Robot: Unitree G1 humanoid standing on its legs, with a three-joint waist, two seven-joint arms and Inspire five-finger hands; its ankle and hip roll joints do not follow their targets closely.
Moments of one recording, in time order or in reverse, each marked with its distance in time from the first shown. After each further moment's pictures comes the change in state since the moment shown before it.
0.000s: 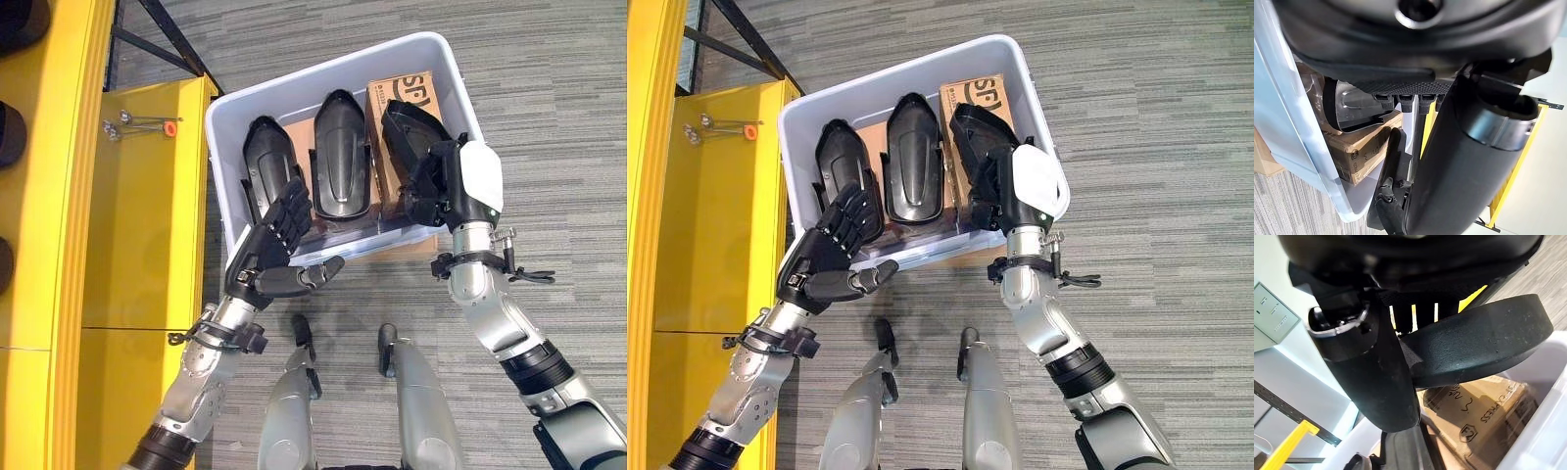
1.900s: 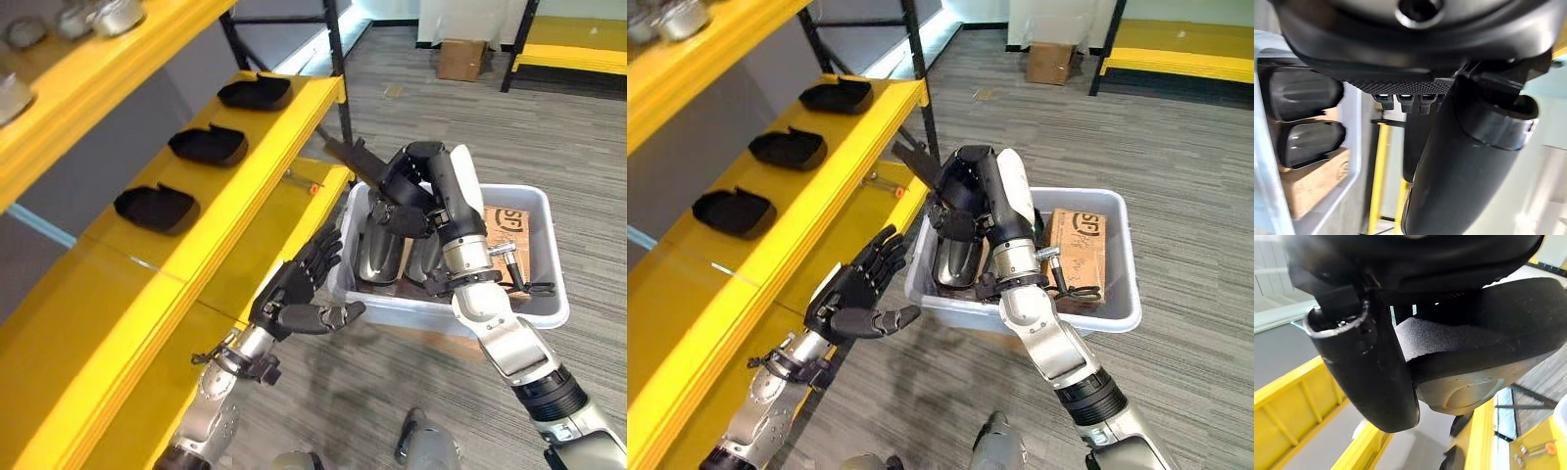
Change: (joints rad) left arm 0.025 -0.060 -0.062 0.043 0.070 -0.024 -0.161; right arm 0.127 -0.006 -0.049 -0.198 0.249 -0.246 0.075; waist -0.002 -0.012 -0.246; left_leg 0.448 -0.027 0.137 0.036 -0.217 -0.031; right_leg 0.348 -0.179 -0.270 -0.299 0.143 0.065
